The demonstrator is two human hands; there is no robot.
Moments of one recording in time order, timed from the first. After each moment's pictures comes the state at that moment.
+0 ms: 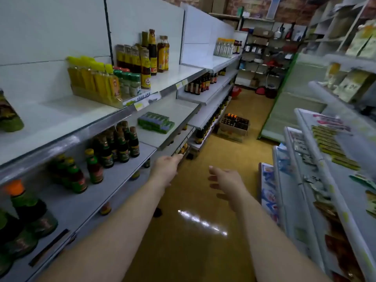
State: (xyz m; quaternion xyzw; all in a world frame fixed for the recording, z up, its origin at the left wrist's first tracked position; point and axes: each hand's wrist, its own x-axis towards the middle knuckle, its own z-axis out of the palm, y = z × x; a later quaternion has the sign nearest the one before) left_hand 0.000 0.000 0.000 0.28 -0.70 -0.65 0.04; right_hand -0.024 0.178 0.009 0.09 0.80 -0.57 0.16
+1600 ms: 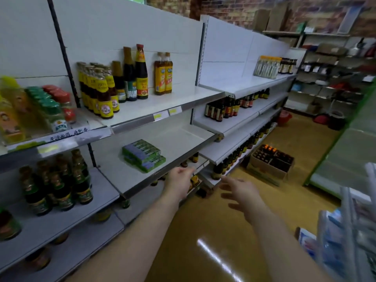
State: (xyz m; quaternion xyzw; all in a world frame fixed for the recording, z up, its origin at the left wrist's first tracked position) left_hand -0.432 0.135 0.007 0.35 -0.63 -0.67 0.16; right_hand -0.503 0.295 0.021 -0.05 0.80 -0.56 0.21
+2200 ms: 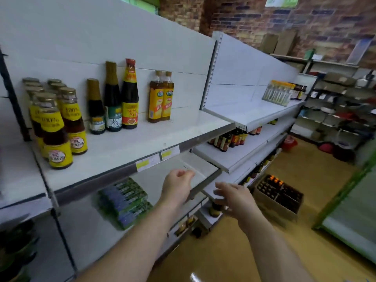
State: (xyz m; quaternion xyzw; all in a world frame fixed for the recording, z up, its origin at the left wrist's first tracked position) left_hand -0.667 -0.022 0.043 0.33 -0.64 -0.66 0.23; right_hand -0.740 0.127 0.061 -0.09 0.80 -0.55 0.21
